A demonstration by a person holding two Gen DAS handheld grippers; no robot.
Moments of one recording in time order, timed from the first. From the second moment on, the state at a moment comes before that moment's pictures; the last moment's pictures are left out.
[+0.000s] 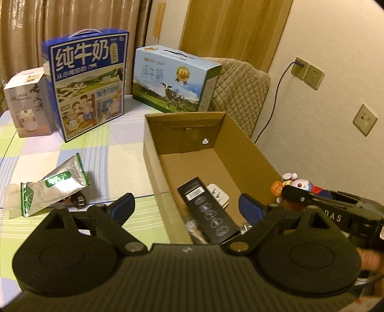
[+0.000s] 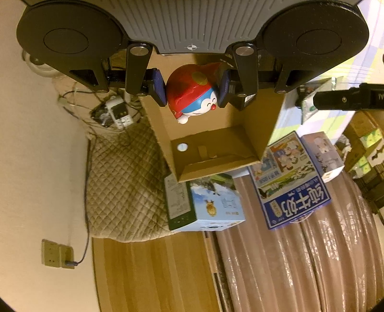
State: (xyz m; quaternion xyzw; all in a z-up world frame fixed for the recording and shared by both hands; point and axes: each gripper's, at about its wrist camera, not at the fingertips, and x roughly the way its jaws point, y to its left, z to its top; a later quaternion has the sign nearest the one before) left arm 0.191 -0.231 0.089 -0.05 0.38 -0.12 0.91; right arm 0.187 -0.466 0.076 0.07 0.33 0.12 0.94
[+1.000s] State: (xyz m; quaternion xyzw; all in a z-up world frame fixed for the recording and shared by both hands) left arm 0.095 -0.096 0.094 -0.06 0.37 -0.04 0.93; right arm 0.115 -0.414 0.111 0.10 0.30 0.16 0.94
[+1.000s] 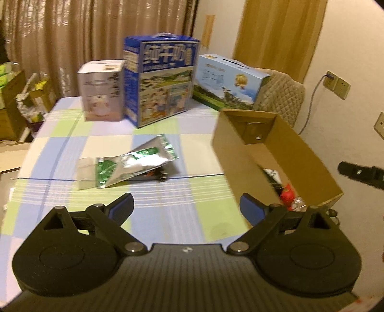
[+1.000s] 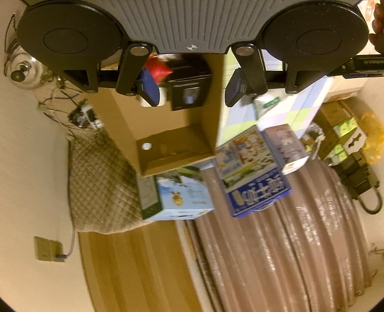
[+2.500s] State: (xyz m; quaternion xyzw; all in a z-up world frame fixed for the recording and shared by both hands) left arm 0.117 0.054 0.045 -0.02 0.41 0.01 0.91; right arm 0.142 -0.211 0.056 -0.11 0.33 0.35 0.87
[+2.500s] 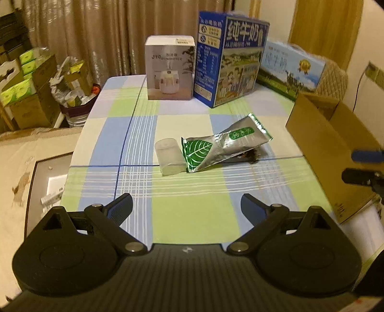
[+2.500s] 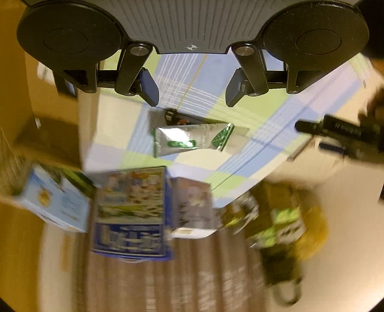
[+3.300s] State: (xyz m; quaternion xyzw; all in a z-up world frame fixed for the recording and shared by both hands) left arm 0.238 0.109 -0.044 0.06 0.44 -0.05 0.89; right arm 0.246 -0.049 -0.098 -0.57 0.17 0.47 0.65
